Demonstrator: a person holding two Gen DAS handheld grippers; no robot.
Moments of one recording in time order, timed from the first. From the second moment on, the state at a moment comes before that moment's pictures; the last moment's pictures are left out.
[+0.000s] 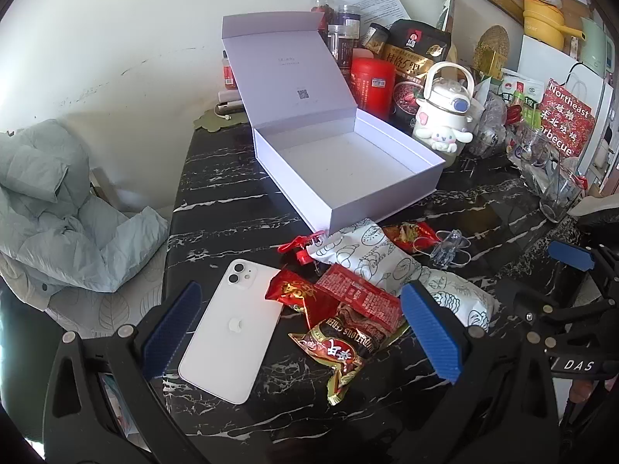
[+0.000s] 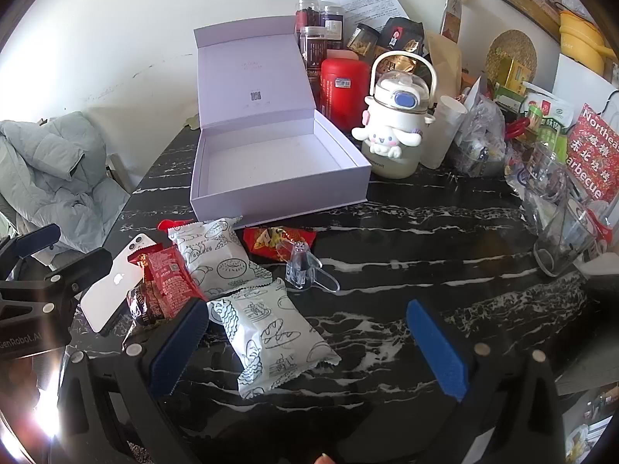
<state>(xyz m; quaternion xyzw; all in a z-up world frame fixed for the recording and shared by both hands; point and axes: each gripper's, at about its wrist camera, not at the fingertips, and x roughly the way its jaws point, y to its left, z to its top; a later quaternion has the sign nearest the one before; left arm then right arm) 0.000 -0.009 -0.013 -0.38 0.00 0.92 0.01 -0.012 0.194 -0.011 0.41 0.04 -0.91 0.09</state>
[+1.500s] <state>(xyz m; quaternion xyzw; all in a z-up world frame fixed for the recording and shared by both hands) 0.023 -0.007 -0.046 -0.42 -0.02 0.91 0.03 0.016 0.204 -0.051 0.43 0.02 -0.89 0.15</state>
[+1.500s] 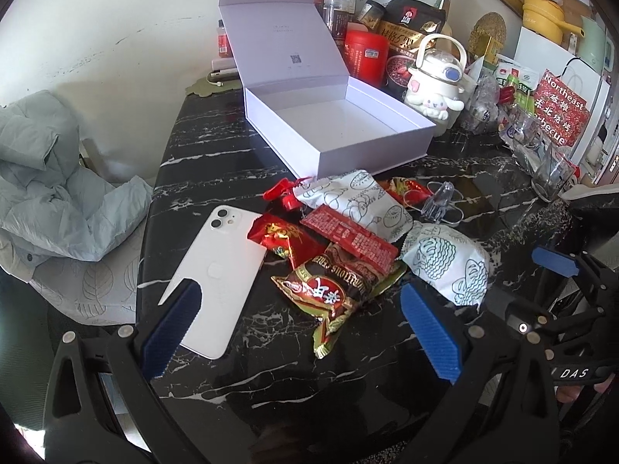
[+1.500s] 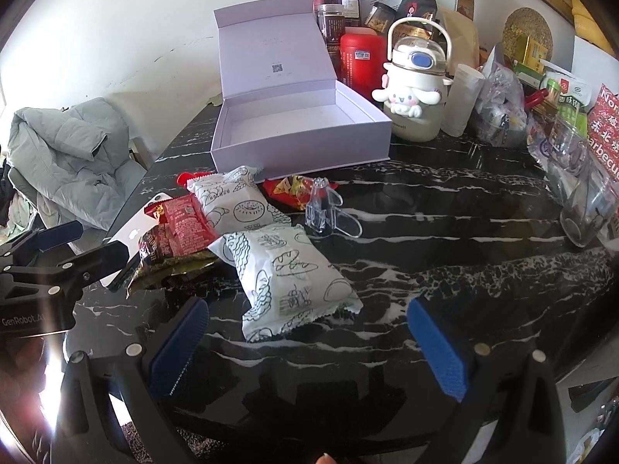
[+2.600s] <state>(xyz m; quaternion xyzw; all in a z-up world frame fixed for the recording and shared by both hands) -0.010 0.010 -0.080 -0.43 0.00 0.89 0.14 -0.023 0.191 -0.090 0.42 0.05 -0.88 0.22</state>
